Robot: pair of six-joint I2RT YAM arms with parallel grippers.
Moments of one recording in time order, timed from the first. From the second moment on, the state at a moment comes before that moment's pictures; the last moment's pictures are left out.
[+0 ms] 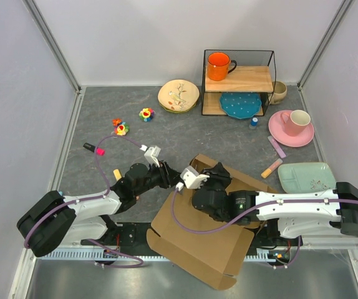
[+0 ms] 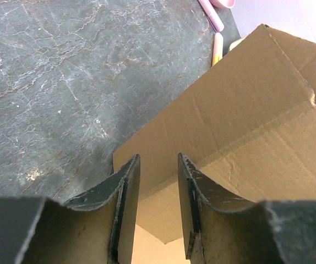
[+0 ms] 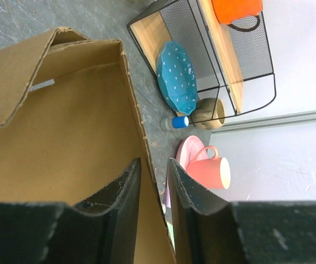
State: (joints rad) left arm -0.78 1.17 0.25 0.66 0.13 -0.77; right arm 1.43 1.18 0.77 -0.29 1.19 -0.35
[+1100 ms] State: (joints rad) left arm -0.79 1.27 0.26 0.88 0.21 -0.68; right arm 1.43 1.21 0.77 -0.38 1.13 -0.26
